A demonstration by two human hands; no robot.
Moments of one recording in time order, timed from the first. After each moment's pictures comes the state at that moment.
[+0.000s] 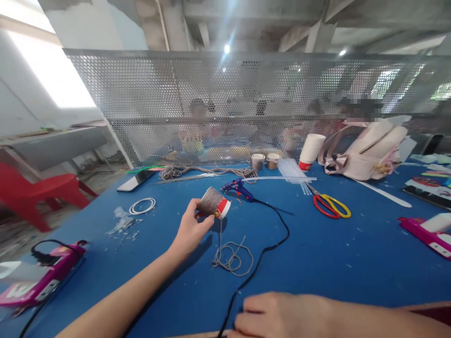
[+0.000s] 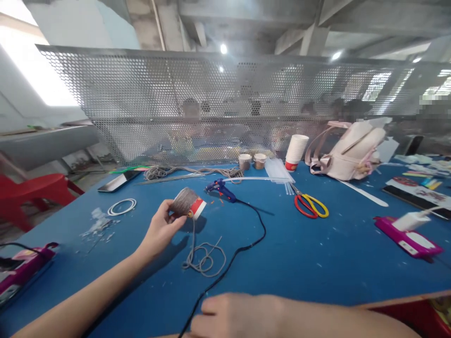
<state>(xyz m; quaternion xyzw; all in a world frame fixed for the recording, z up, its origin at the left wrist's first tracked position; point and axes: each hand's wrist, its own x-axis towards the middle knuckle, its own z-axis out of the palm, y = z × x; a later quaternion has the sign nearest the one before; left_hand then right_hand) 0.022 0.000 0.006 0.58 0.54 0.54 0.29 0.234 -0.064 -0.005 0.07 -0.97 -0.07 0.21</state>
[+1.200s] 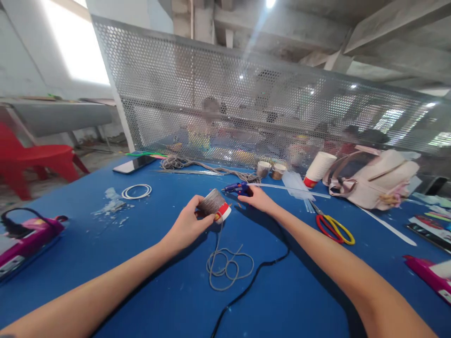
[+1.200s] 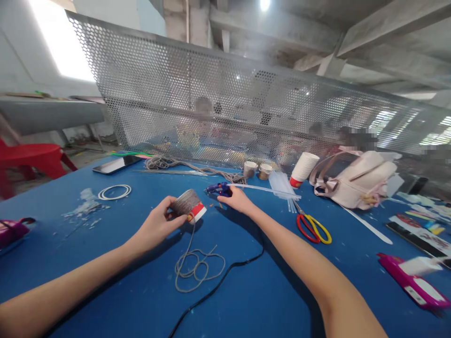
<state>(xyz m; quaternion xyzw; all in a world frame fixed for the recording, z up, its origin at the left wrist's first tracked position) 0.021 0.010 -0.004 0.58 0.56 0.52 0.30 0.223 0.161 -0.014 -0.44 -0.82 0.22 0.29</state>
